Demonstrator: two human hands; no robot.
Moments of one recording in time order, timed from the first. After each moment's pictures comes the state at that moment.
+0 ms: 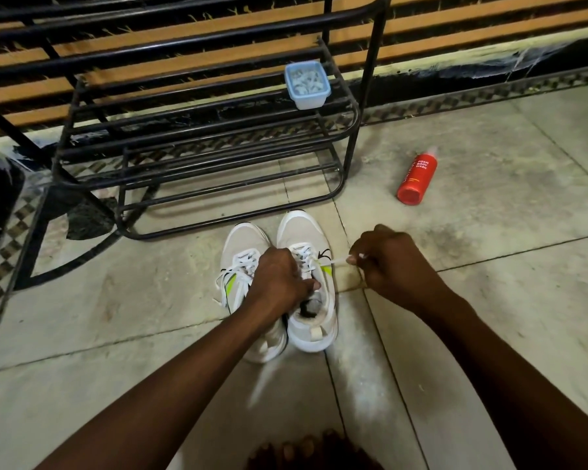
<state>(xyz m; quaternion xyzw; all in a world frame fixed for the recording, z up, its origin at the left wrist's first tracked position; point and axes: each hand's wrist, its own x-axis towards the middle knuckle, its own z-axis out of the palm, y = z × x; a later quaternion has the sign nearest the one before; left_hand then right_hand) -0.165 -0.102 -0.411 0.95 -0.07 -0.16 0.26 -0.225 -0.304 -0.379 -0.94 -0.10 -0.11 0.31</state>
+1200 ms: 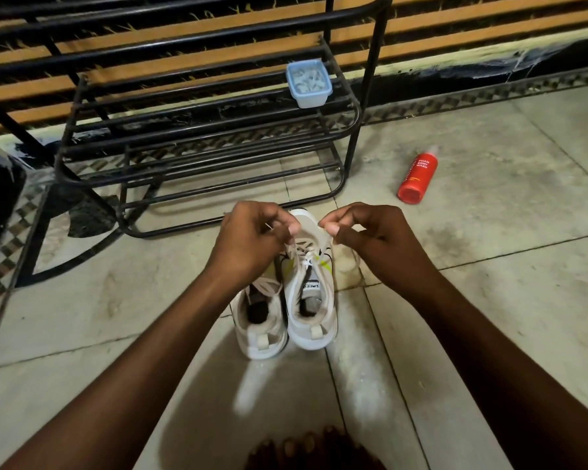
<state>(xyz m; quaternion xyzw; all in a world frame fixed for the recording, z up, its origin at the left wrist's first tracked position) -0.151 -0.072 -0.326 0.86 -0.16 -0.09 0.47 -0.219 -0.272 -0.335 -0.79 0.01 -0.06 0.61</state>
